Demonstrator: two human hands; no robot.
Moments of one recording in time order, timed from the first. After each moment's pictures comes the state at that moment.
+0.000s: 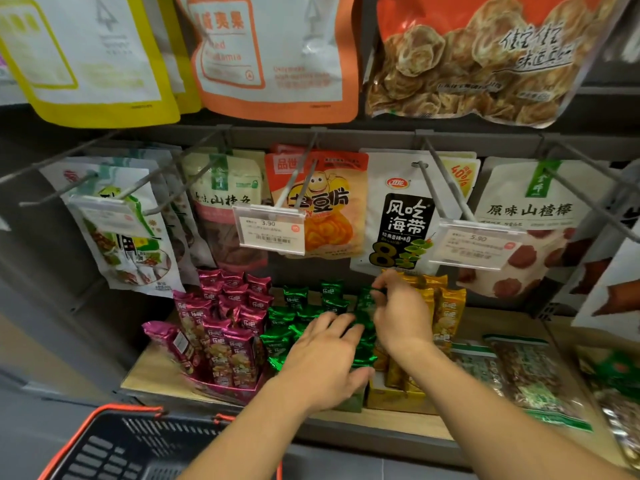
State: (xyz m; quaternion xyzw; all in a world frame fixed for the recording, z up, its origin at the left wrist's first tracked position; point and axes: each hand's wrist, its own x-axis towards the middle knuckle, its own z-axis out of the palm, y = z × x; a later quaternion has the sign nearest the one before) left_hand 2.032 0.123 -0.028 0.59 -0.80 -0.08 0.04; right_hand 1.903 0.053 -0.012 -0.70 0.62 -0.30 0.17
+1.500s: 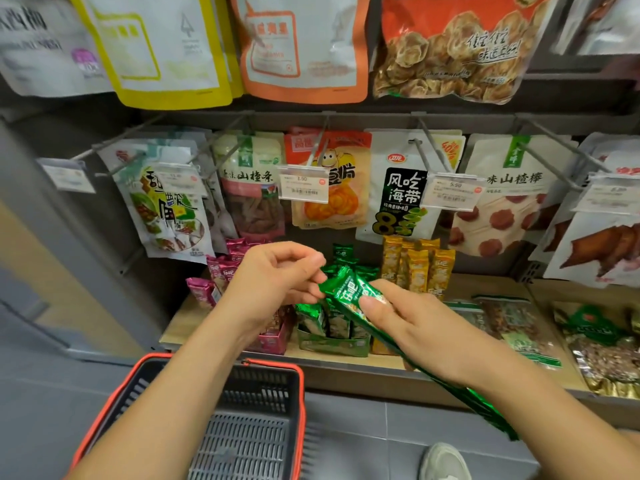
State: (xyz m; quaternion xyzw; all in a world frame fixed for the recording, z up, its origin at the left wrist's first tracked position) left_hand 2.082 0.215 0.088 0.50 -0.47 -0.50 0.53; right_hand 1.867 0.205 0.084 -0.82 0.43 -0.14 0.35
